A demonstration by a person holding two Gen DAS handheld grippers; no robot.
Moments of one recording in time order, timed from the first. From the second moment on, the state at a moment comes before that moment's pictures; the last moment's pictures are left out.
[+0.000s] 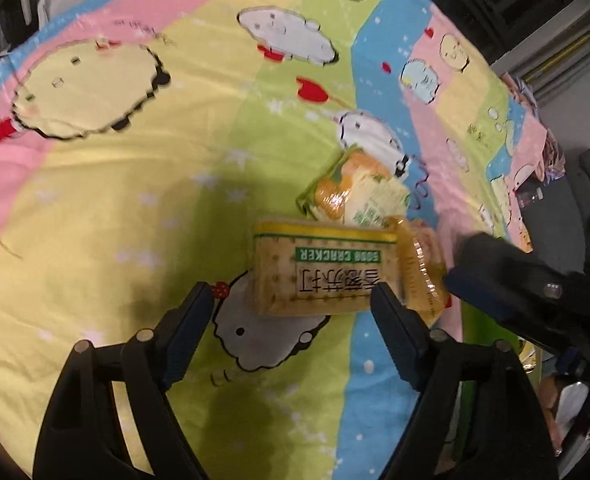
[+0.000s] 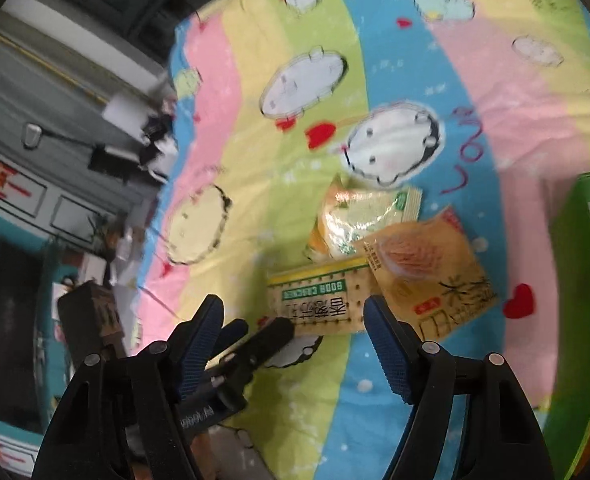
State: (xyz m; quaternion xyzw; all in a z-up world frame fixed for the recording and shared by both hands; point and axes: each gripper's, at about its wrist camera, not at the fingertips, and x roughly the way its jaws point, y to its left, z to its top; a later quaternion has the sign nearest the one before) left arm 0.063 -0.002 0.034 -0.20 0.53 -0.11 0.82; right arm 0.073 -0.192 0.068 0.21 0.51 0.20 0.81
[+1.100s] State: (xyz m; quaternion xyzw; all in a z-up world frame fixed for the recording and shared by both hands) left arm 0.037 -0.027 0.085 -0.14 0.46 -0.12 0.87; right arm 0.060 -0.185 0.077 0.16 0.48 0.17 0.84
